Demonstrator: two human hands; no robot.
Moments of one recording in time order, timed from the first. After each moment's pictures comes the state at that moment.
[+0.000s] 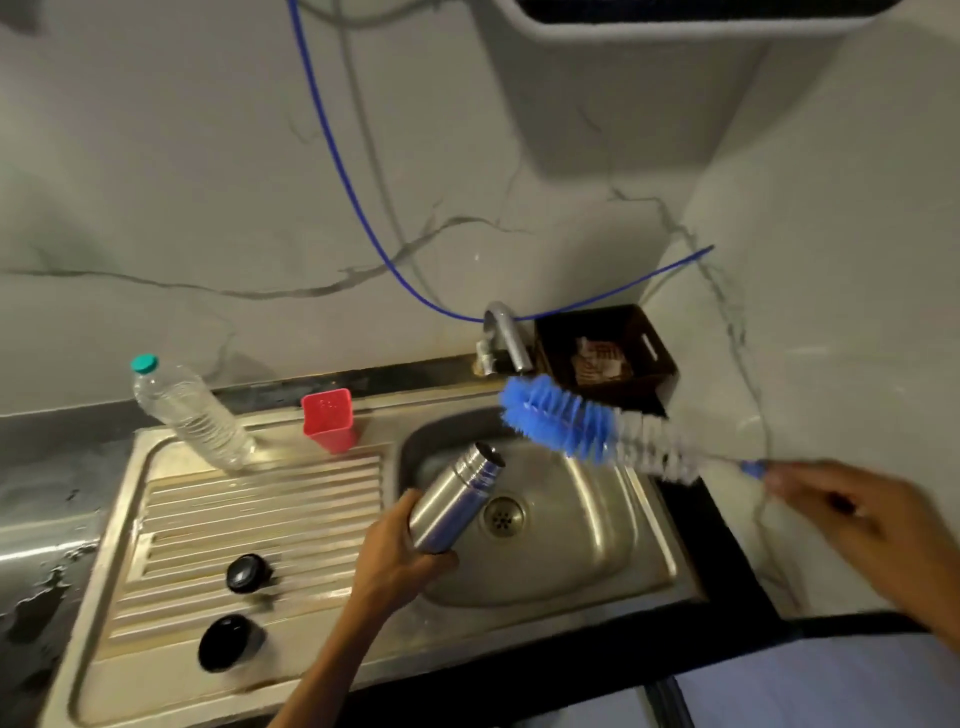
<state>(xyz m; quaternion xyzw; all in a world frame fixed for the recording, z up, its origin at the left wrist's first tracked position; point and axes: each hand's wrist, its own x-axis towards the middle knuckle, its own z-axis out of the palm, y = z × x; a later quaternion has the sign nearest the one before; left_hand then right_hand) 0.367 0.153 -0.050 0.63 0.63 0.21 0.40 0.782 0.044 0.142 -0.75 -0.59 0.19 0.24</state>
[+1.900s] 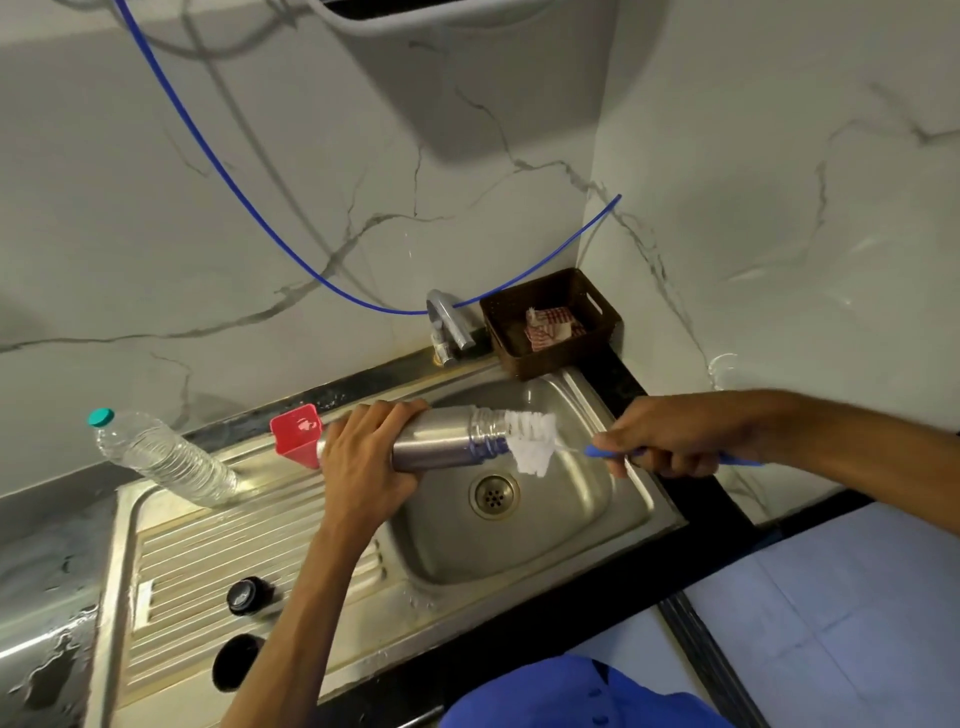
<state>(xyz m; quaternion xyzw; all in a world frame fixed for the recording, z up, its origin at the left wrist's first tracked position) 0.396 0.197 0.022 0.85 0.47 0.23 0.04 0.734 0.101 0.142 -0.66 -0.51 0.54 0.04</state>
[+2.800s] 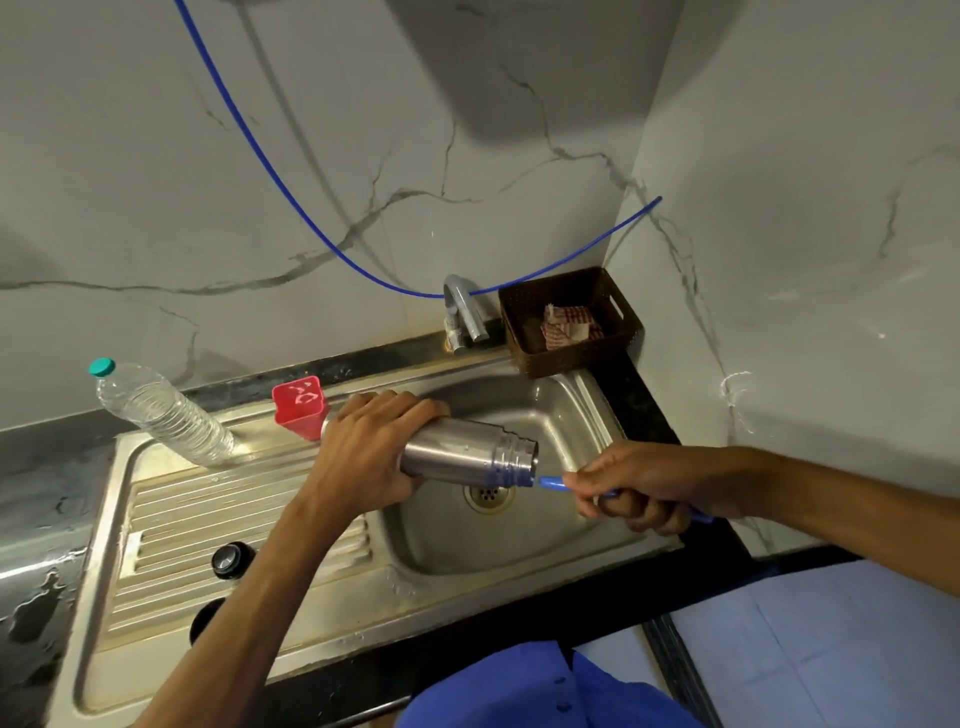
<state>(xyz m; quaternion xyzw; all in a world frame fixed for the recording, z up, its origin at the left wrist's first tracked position) 0.397 0.202 0.049 0.92 0.38 0.12 0.03 0.718 0.113 0.109 -0.56 -0.52 0.65 0.07</state>
